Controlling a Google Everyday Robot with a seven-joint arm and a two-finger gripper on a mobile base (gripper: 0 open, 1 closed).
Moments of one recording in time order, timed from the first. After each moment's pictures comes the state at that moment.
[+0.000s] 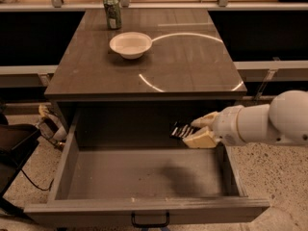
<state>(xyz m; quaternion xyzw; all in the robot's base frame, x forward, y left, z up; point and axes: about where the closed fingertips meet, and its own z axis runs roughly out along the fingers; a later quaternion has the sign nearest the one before) 0.501 -0.131 0.758 -0.46 0.79 0.16 0.38</state>
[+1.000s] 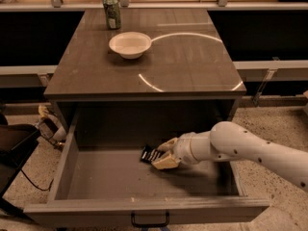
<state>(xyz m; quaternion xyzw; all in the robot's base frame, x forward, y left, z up) 0.521 -0.040 0.606 -0.50 0.76 0.23 0.35</state>
